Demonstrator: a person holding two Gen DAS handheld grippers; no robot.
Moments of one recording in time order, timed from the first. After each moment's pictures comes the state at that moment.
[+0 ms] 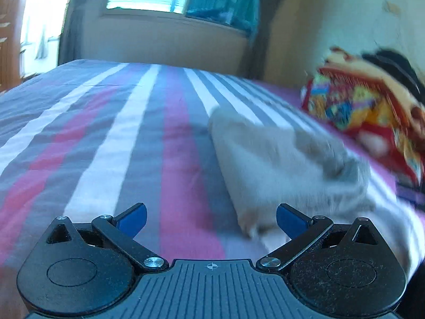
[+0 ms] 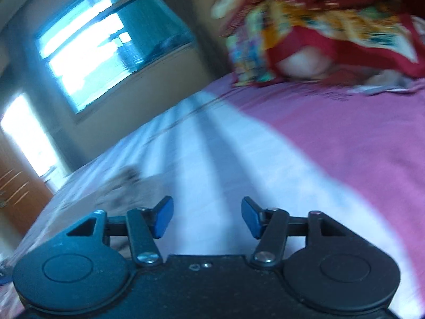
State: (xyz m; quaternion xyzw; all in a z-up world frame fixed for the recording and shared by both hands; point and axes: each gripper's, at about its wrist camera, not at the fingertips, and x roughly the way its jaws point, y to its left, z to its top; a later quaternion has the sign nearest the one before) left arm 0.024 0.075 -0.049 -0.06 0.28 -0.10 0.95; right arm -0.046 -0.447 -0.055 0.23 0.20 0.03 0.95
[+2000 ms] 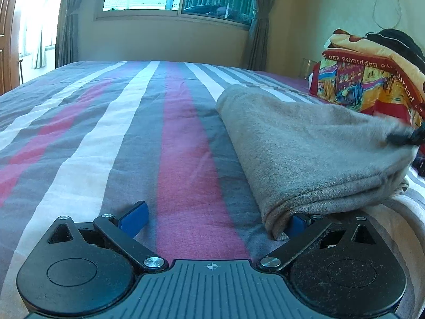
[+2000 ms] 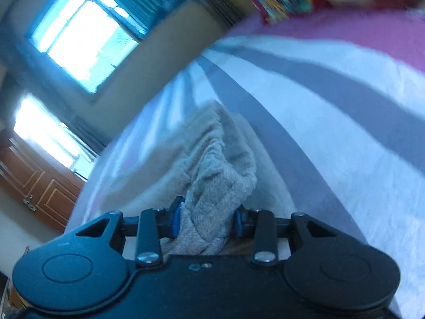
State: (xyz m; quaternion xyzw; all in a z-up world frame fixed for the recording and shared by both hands) left arm 0.064 0.043 -0.090 -0.04 0.28 -0.08 0.96; right arm -0.008 -0.350 -0.060 0.31 0.27 0.08 0.91
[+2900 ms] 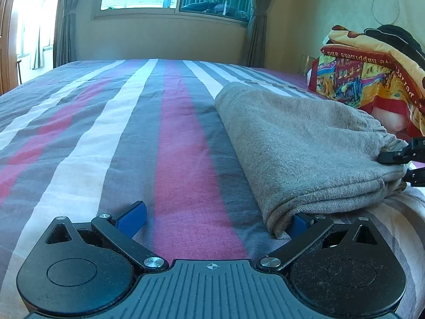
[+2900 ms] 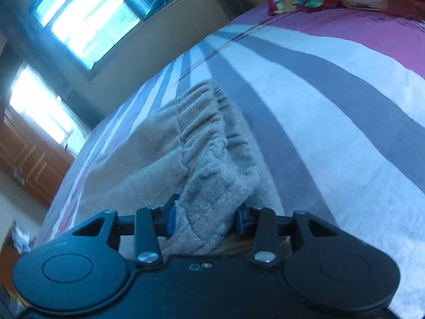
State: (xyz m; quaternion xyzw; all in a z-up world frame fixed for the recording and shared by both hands) left arm 0.067 0.041 -0.091 -0.04 0.29 -0.08 0.95; right arm 0.024 -0.351 -0.067 0.26 0.33 0.08 0.91
